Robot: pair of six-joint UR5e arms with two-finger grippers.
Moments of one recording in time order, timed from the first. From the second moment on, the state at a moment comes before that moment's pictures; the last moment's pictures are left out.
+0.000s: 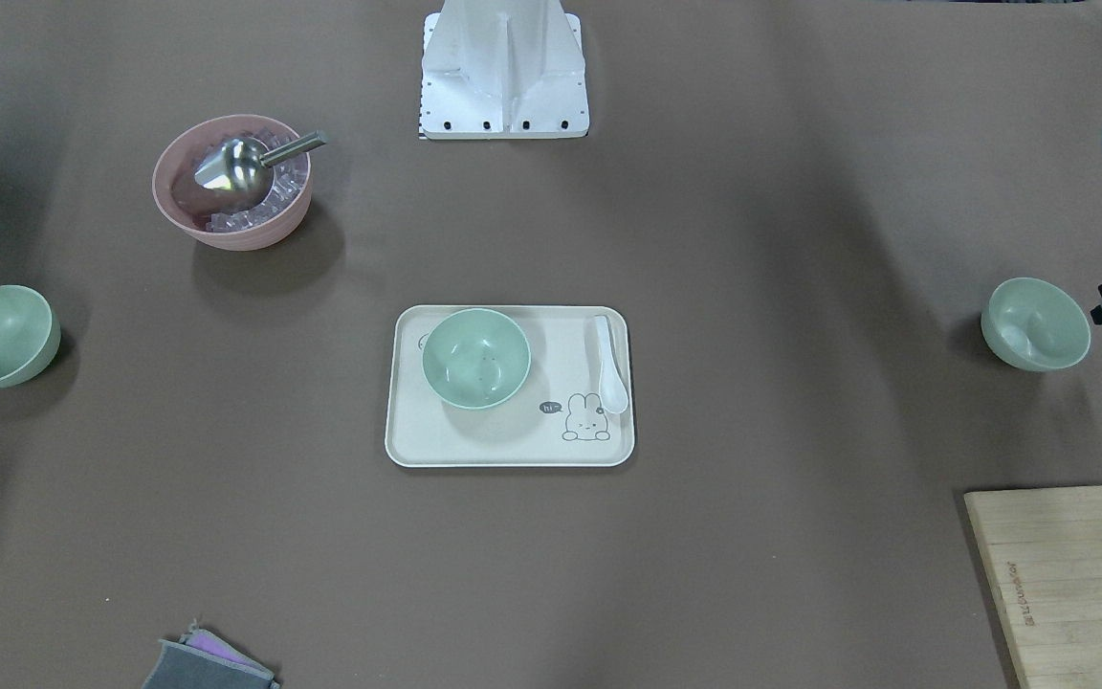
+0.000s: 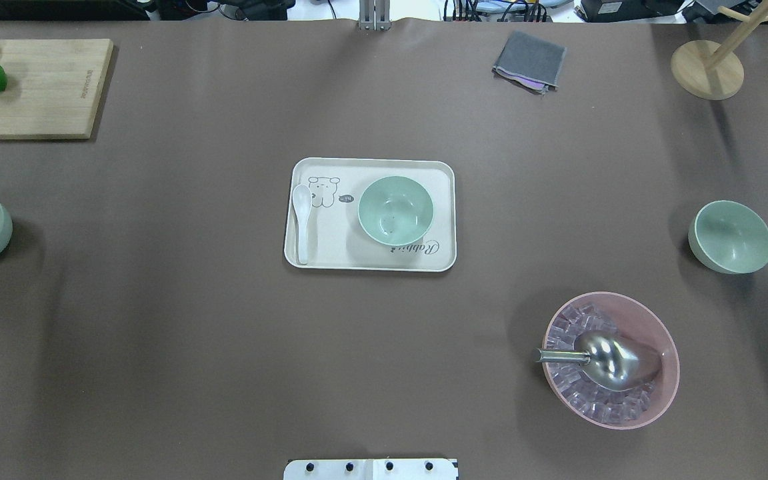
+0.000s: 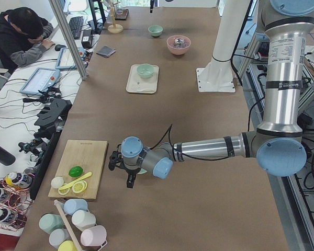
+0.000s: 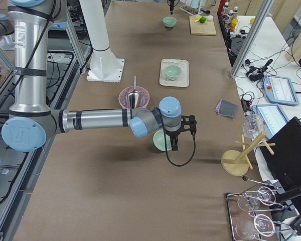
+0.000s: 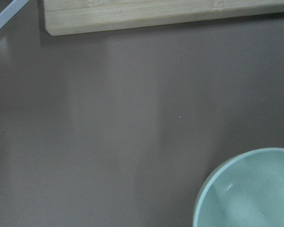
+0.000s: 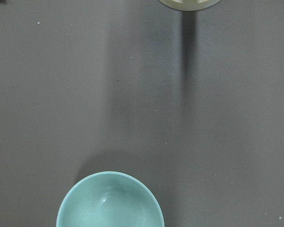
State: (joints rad) left arm -1.32 -1.56 -1.37 -2.16 -2.31 -0.31; right arm 1.38 -1.65 1.72 -1.18 2.37 0.41
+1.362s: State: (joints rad) left arm -1.26 -1.56 -1.35 -2.19 -2.32 -0.30; right arm 1.38 -1.65 1.72 -1.18 2.37 0.41
